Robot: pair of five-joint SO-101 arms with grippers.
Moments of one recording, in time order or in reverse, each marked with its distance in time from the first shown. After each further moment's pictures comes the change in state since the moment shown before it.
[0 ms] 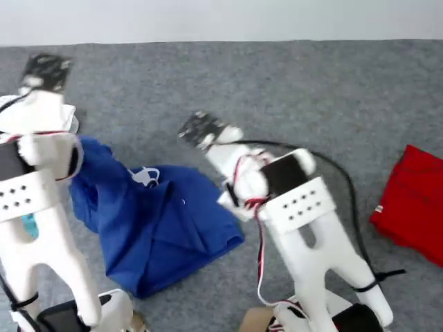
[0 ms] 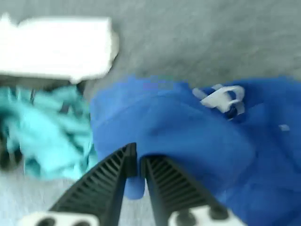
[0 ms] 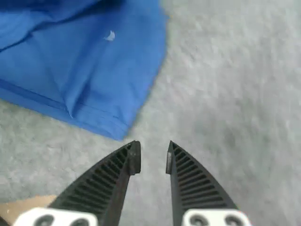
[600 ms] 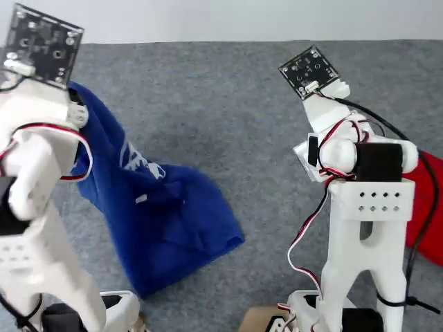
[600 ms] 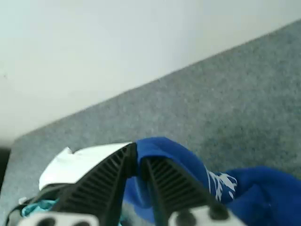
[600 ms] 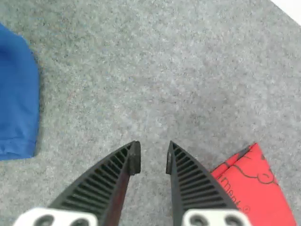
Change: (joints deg) left arm 16.4 -0.4 -33.7 4.7 0.0; right arm 30.1 0.0 -19.3 6.3 4.7
